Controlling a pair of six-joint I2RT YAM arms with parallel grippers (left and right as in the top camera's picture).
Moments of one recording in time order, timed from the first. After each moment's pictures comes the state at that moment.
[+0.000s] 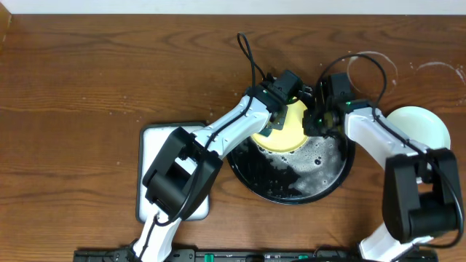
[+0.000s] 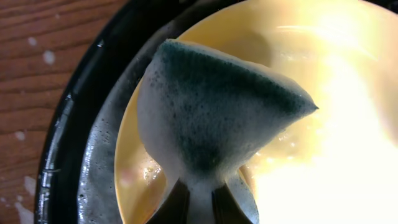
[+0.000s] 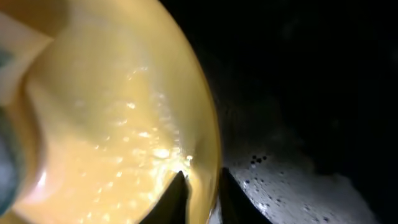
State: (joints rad) left arm -0.71 2.14 1.61 -0.72 -0.17 -0.43; right arm 0.20 1.82 1.06 -0.51 -0.15 0.23
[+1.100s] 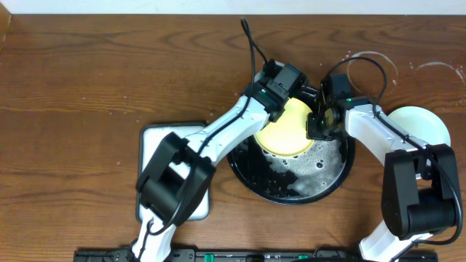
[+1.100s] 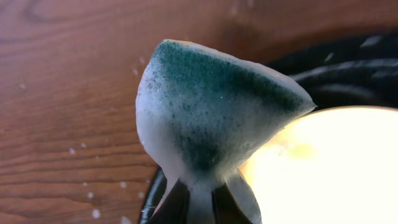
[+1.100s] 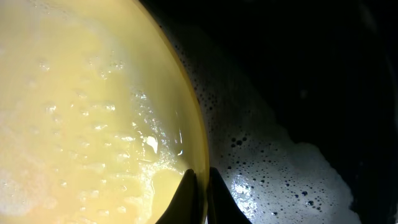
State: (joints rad) left arm -0.71 2.07 1.61 -0.62 -0.43 -0.31; right arm 0.19 1.84 1.09 -0.63 -0.08 0.26
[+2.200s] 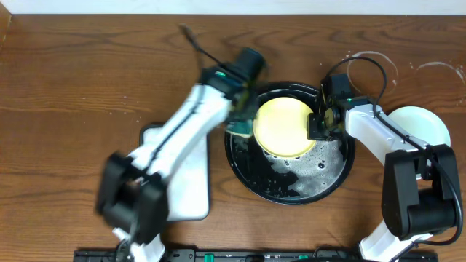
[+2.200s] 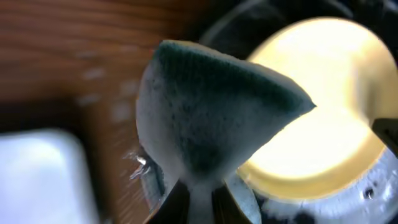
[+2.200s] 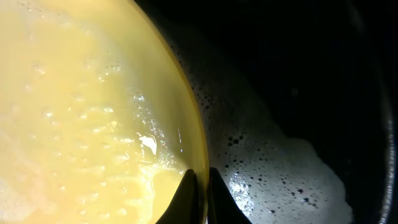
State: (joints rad) left arm -0.52 1.84 1.60 -1.05 0.01 -0.52; right arm 0.19 1.83 1.09 -0.64 -0.06 0.24
